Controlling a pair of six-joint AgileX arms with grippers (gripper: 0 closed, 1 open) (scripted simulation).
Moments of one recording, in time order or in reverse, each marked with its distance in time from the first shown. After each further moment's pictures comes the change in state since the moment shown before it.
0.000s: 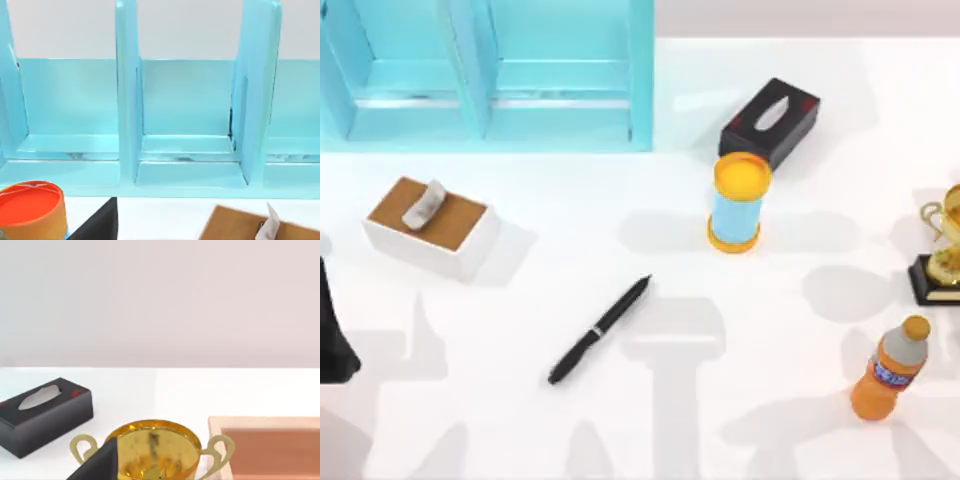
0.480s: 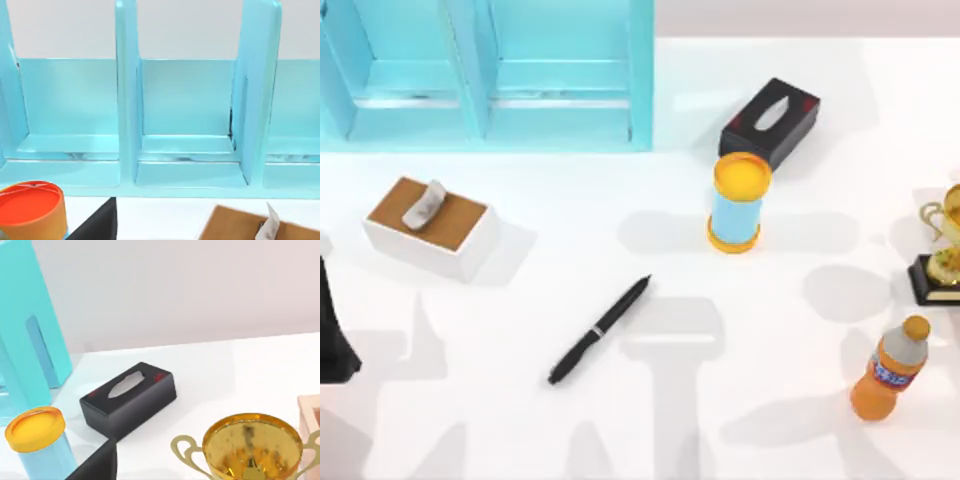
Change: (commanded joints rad) left arm 0.000 0.000 0.000 0.000 0.000 0.000; right arm 0.131 0.195 0.149 -0.053 -0.017 0.166
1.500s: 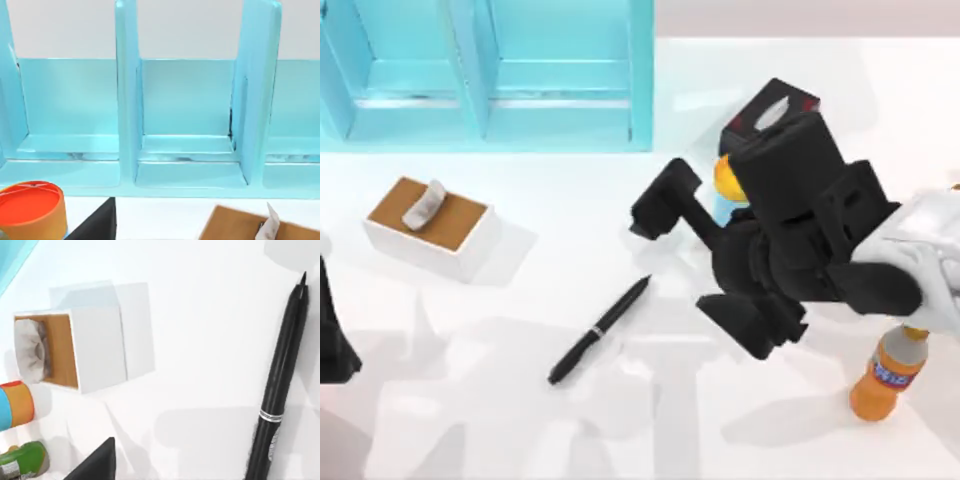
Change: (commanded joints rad) left arm 0.000 0.000 0.000 0.000 0.000 0.000; right arm 0.620 1.431 0.791 -0.048 -0.043 1.209
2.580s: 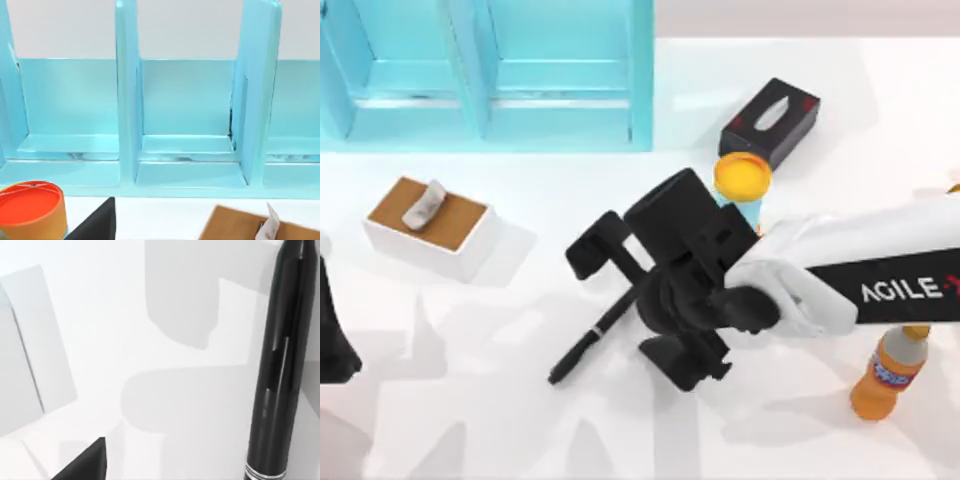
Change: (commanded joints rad) left arm 0.000 0.000 0.000 0.000 0.000 0.000; right arm 0.069 0.409 0.159 0.125 0.023 0.150
